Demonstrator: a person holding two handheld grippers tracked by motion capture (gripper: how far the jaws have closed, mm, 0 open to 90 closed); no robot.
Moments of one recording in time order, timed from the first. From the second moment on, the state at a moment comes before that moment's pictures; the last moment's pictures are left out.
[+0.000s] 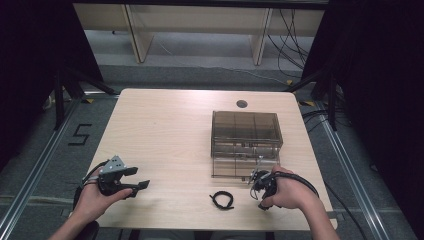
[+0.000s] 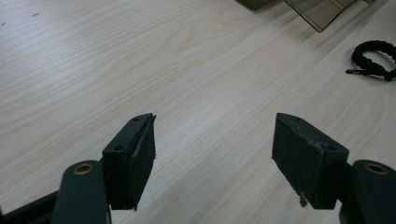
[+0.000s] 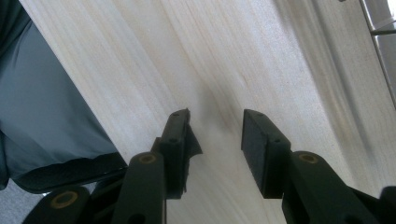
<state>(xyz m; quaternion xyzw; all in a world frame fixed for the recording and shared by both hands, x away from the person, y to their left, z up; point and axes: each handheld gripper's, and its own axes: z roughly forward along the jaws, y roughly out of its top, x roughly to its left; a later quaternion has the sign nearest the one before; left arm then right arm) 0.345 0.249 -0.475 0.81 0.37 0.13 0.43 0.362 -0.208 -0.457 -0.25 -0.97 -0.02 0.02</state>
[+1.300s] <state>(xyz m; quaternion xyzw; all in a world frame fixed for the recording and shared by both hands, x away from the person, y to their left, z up) 0.344 0.249 -0.475 0.81 0.37 0.13 0.43 0.381 -0.156 -0.451 -0.21 -0.98 -0.02 0.02</state>
